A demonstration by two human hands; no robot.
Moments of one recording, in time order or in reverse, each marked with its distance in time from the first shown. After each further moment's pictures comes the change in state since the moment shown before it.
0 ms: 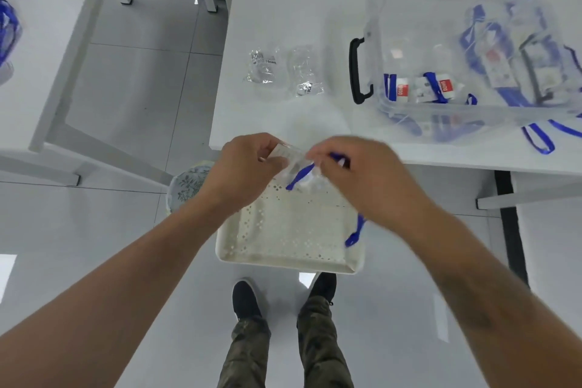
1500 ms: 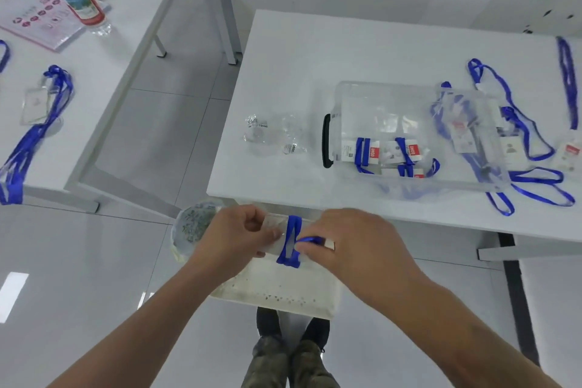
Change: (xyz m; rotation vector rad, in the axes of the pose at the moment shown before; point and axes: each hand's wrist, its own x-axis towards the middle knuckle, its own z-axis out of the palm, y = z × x) left_hand -0.053 0.063 0.000 -0.212 -0.017 -0.256; right_hand -0.036 -0.013 -0.068 -0.316 -0.181 -0.176
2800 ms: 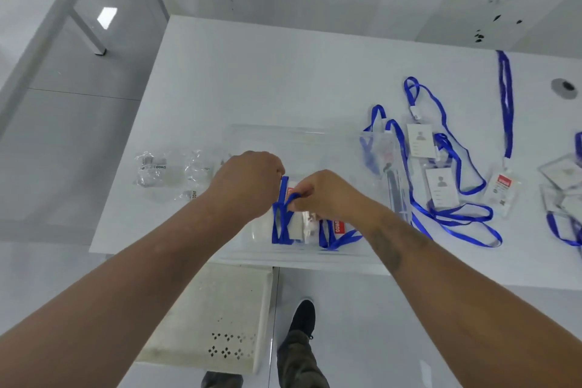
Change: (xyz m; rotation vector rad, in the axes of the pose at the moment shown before) left_hand 0.166 0.177 0.131 0.912 -0.014 0.229; right_hand 0.131 0.227 -0.060 0.420 -0.216 0.326
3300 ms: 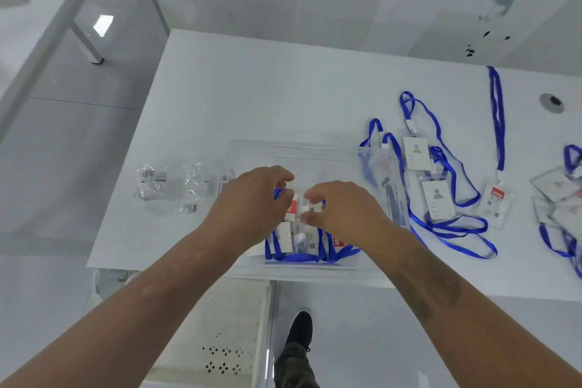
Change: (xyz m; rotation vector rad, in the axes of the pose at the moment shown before) left_hand -0.017 -0.003 0.003 -0.304 0.120 0.040; right_hand -0.029 -0.016 -0.014 -0.393 0.139 0.048
